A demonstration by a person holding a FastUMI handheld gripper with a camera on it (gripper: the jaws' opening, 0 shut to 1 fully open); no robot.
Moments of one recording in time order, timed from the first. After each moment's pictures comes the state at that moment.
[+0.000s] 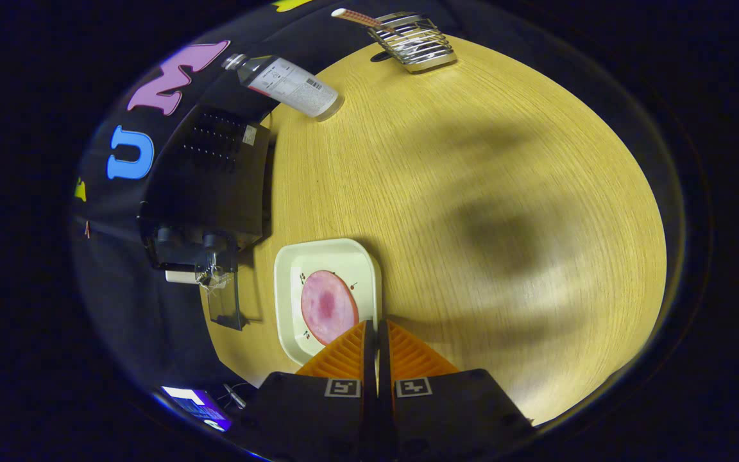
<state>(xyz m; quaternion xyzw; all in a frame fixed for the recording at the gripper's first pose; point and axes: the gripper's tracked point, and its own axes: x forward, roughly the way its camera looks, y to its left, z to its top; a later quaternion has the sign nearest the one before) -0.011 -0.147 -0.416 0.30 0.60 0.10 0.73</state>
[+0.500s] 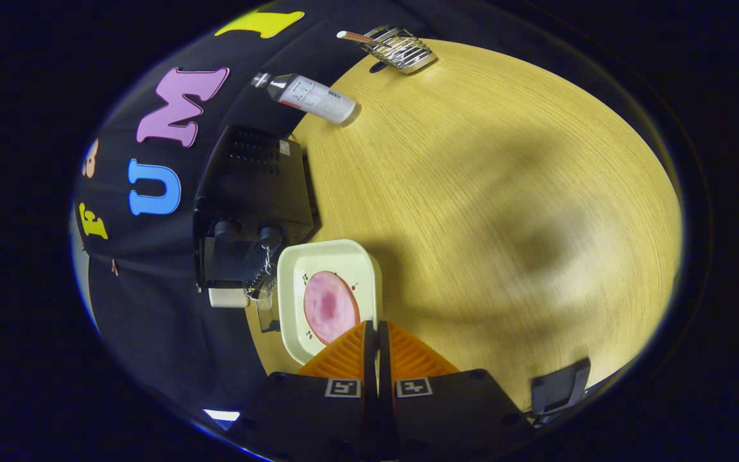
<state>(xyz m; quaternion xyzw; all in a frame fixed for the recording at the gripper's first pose) -0.056 -0.091 -0.362 0.41 0.55 0.08 0.73</state>
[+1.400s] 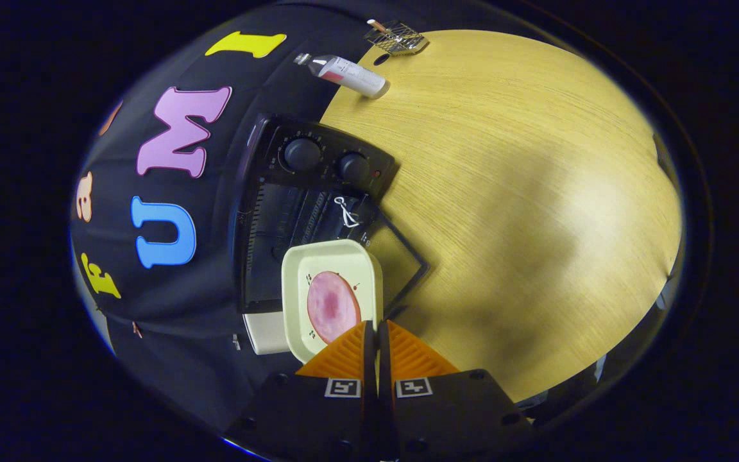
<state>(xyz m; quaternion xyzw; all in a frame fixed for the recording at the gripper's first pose) -0.046 0.117 -0.314 0.55 0.45 -0.04 0.70</state>
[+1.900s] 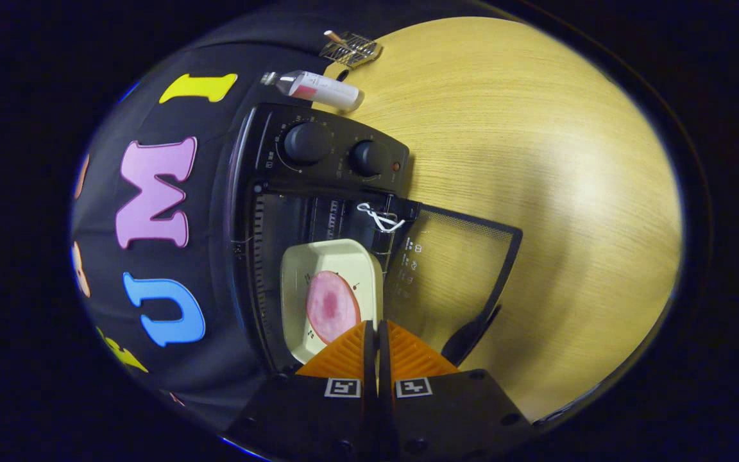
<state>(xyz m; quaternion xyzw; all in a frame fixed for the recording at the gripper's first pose) 0.039 0.171 -0.324 0.63 0.37 -0.18 0.65</state>
